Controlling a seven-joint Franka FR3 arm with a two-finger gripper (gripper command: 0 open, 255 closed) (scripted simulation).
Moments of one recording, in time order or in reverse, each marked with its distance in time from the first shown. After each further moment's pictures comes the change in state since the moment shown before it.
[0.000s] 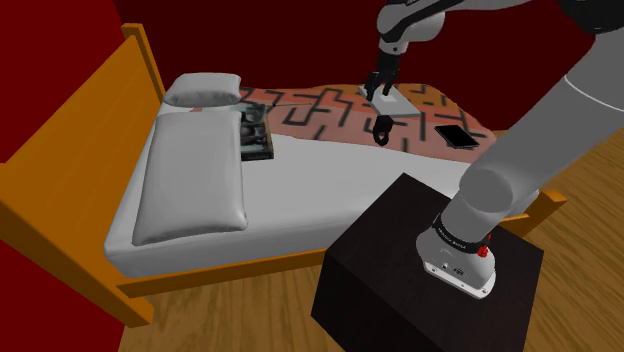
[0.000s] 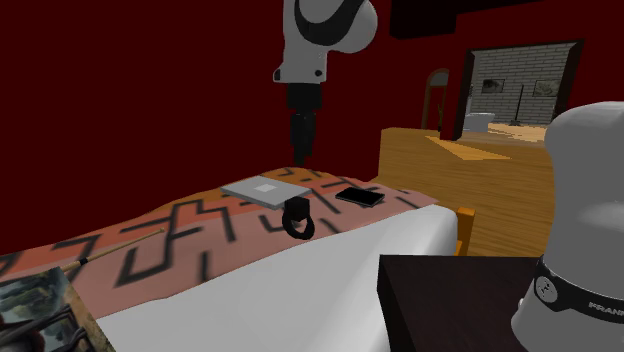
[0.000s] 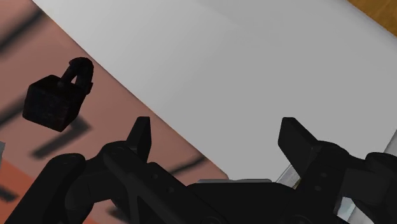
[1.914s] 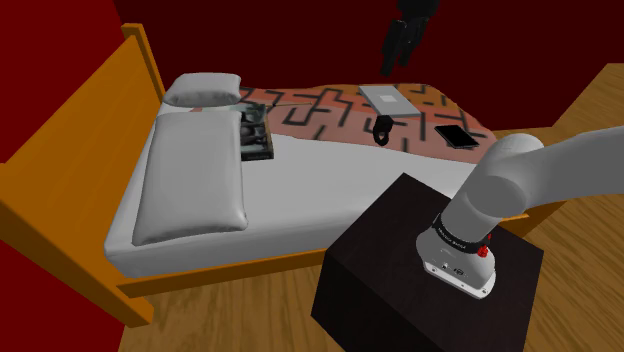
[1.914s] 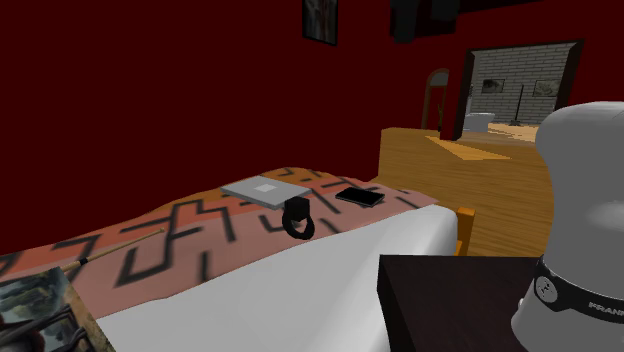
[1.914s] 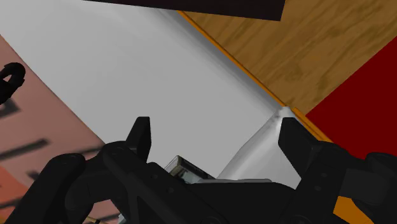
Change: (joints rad) arm 0.180 -0.676 0.337 -0.043 0.092 -0.597 0.273
